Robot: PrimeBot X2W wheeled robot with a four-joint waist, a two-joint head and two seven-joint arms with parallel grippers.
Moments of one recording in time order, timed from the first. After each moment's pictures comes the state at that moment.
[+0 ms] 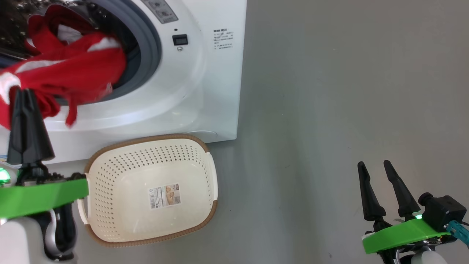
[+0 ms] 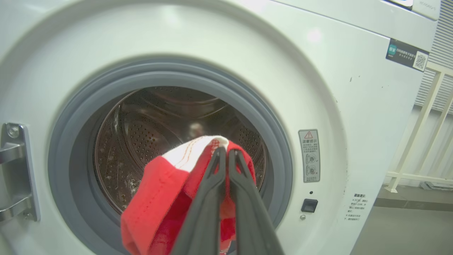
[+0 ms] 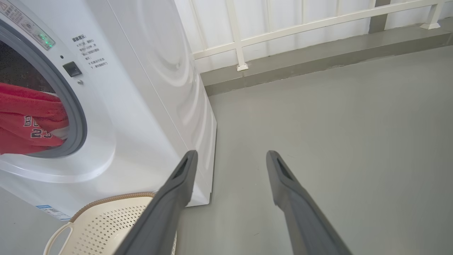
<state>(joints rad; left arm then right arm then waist) -0.39 0.03 0.24 0.08 -0.29 -0.12 -0.25 -0.04 -0.04 -0.02 0.20 0.40 0.12 -0.26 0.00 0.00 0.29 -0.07</state>
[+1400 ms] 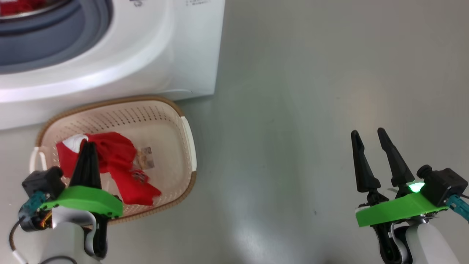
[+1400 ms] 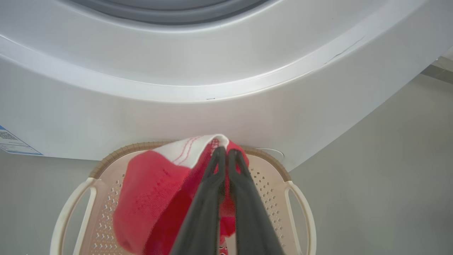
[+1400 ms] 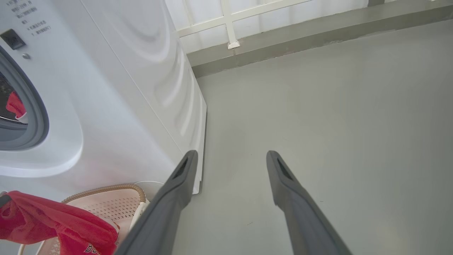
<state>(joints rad) -0.46 0.04 0.16 0.63 -0.24 -0.12 -0.26 -0.16 -0.04 0.02 0.17 0.43 0.12 -0.26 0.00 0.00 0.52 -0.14</state>
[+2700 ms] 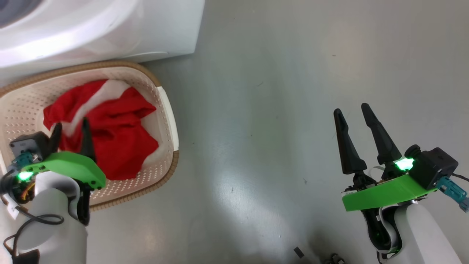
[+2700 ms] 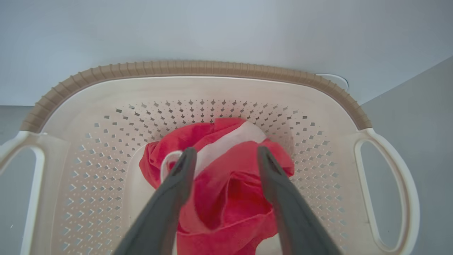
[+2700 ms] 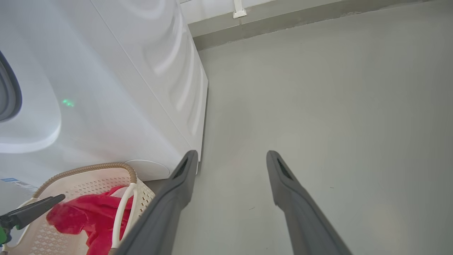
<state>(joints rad) -0.74 0.10 0.20 1.00 -0.14 -0.13 -0.26 -0.25 -0.04 0.10 0.14 0.43 0.12 -0.26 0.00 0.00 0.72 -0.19</state>
